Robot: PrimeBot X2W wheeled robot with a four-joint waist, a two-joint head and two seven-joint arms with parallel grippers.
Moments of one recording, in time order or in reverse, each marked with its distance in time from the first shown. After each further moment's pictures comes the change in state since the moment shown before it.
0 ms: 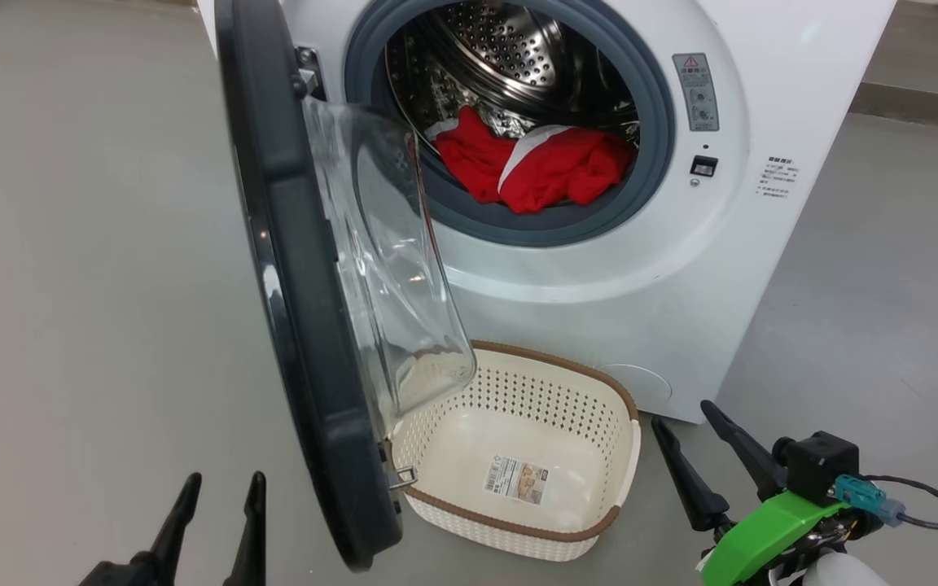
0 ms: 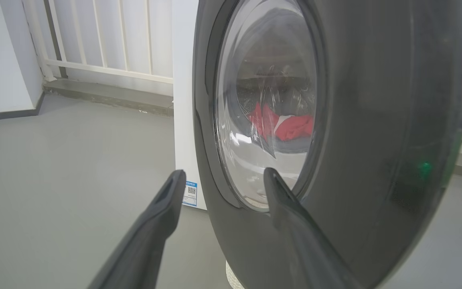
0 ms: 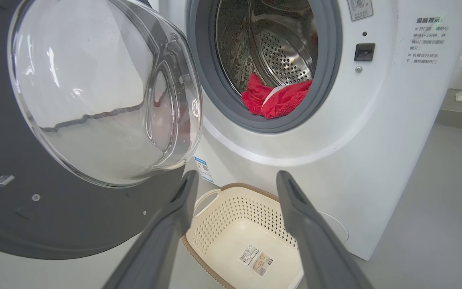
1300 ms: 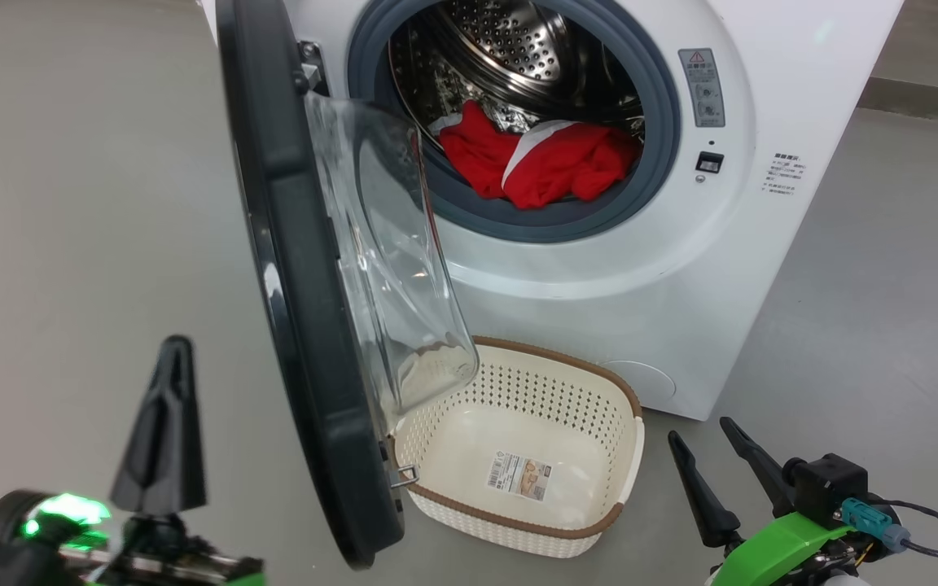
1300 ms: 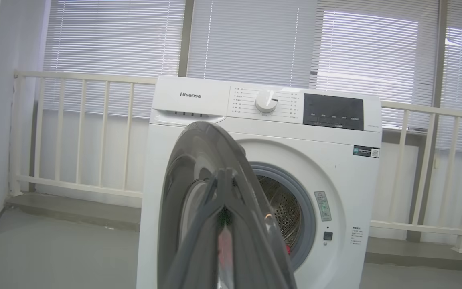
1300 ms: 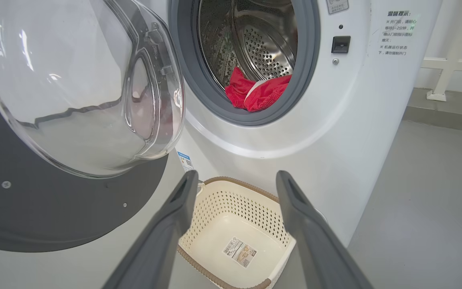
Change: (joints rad) left arm -0.052 -0.007 0.014 -0.424 -0.063 0.002 -0.004; right arm 0.078 0.065 -0.138 -0.022 -0.163 0.000 0.000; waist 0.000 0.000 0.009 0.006
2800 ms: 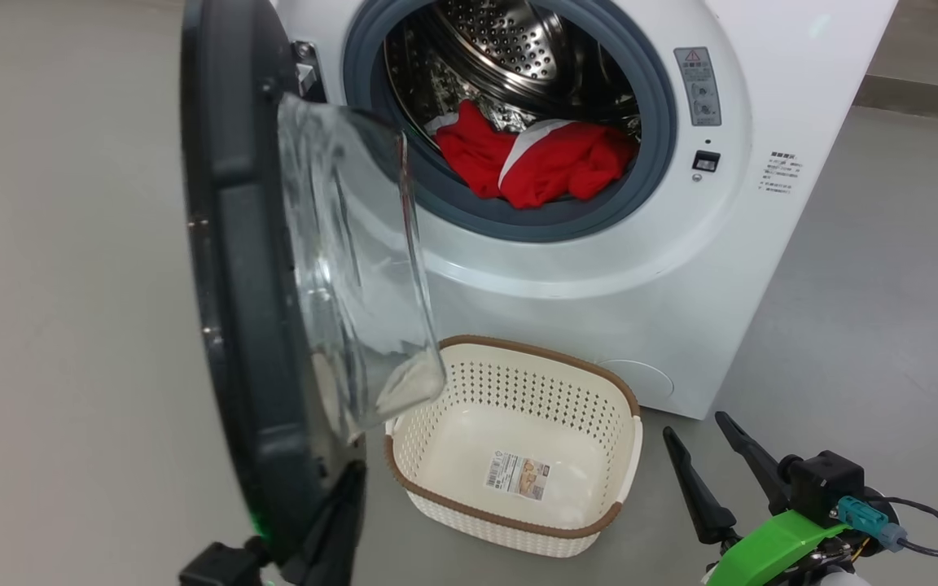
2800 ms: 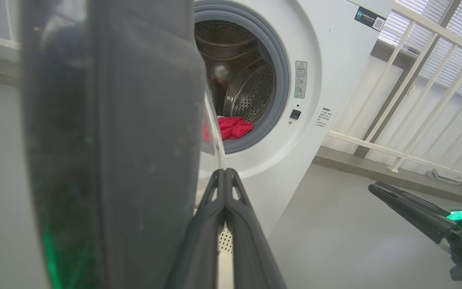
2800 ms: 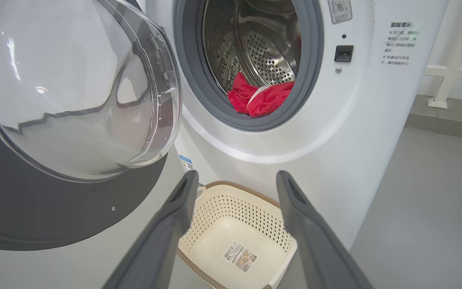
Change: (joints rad) left arm 0.008 -0.005 -0.305 0.389 -0.089 0.045 0.000; right arm -0.001 0.004 0.001 -0.019 -0.018 0.000 0.000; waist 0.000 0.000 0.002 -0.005
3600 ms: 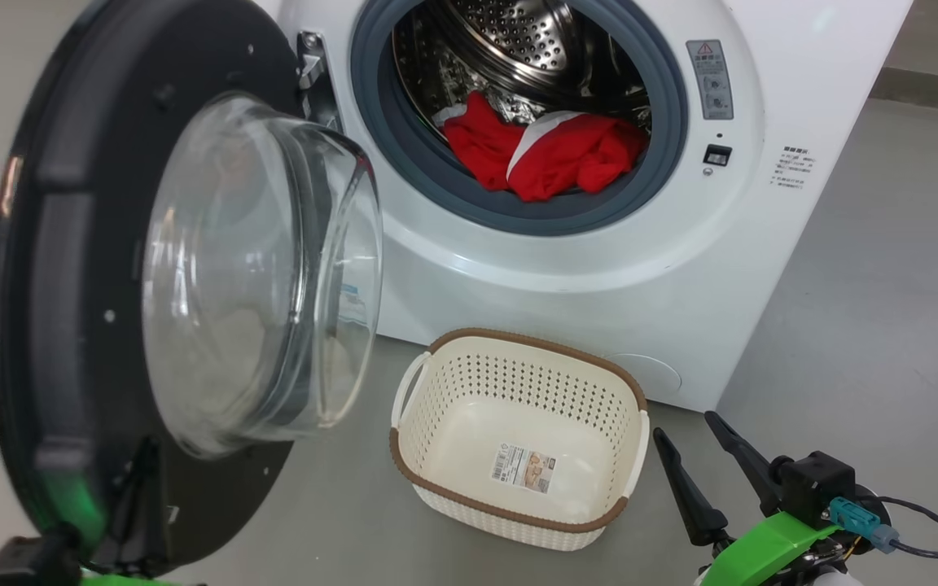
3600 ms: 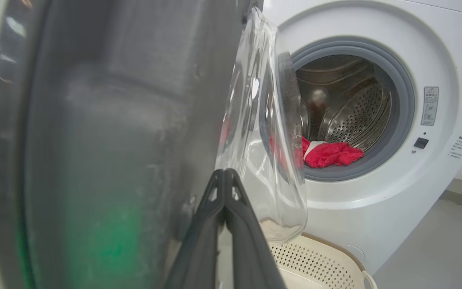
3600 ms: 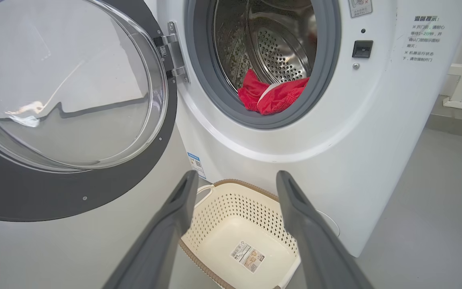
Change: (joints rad) left arm -0.013 0.072 0.336 0.033 0.028 0.017 0.000; right arm 0.000 0.000 0.022 -0.016 -0.001 0.000 0.000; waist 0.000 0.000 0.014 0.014
